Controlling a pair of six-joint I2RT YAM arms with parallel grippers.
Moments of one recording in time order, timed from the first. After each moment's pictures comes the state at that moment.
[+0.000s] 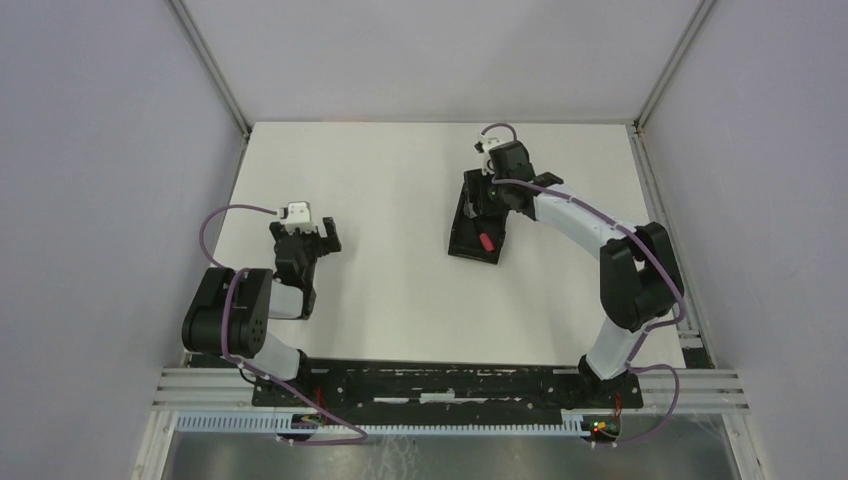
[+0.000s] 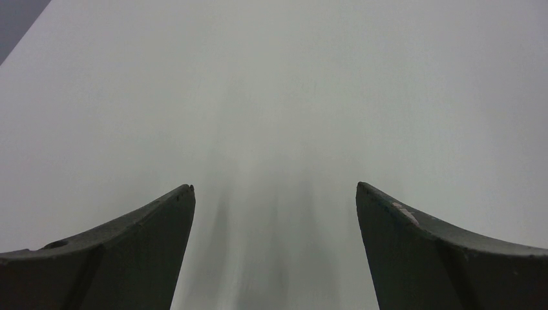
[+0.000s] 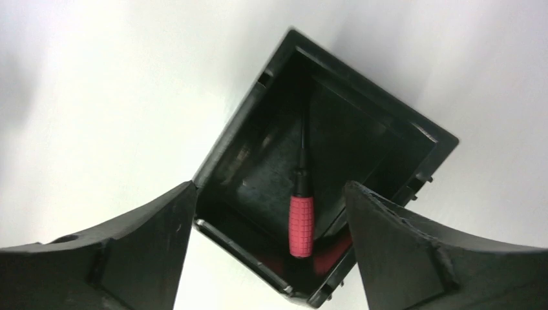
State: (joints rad) left arm -0.04 1.53 0.24 1.11 -0.11 -0.04; right arm 0.46 1.76 1.30 -0.35 -0.07 0.22
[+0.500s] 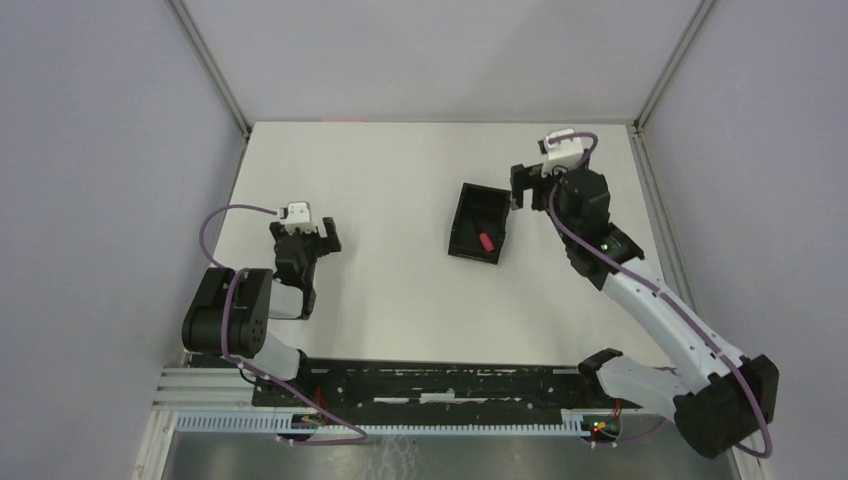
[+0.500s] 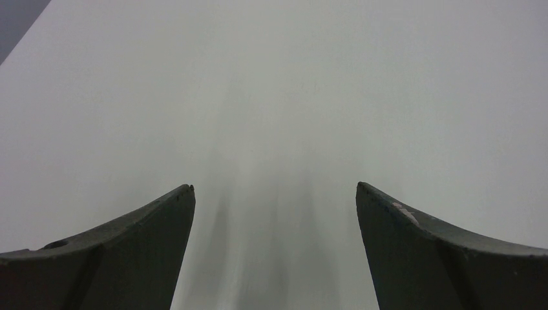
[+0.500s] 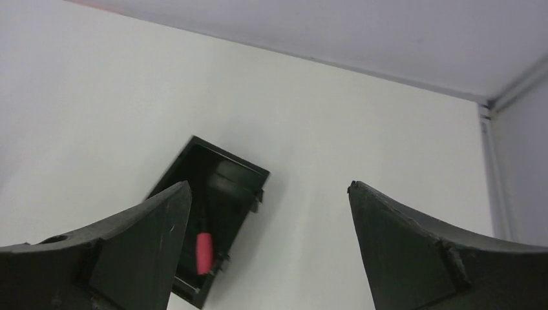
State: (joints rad) left arm -0.04 1.53 0.24 1.11 -0.11 -0.04; right arm 0.46 1.16 1.04 -0.10 0.22 -0.01
